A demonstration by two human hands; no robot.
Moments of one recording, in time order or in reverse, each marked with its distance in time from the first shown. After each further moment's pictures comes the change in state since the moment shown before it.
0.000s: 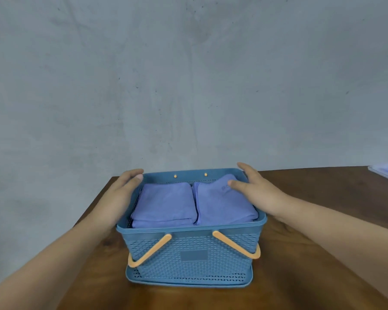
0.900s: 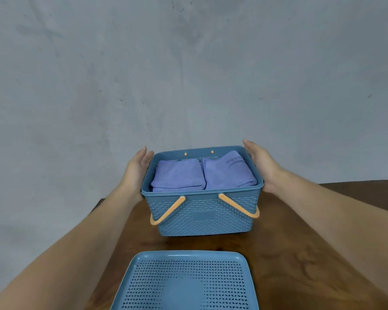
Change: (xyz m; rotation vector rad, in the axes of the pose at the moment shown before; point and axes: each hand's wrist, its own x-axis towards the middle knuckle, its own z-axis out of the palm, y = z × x) left_hand 0.194 0.052 0.079 -0.713 -0.142 -0.137; right_hand 0.161 -0.014 -0.055 0.870 -0.062 0.122
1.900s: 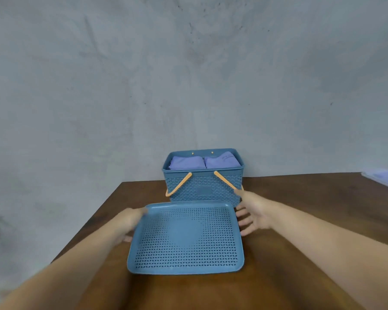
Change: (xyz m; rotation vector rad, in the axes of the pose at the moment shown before) left_hand -0.237 -0.073 -0.071 0.832 0.300 -0.340; right_hand -0.173 0.107 -0.003 -0.348 0.042 0.488
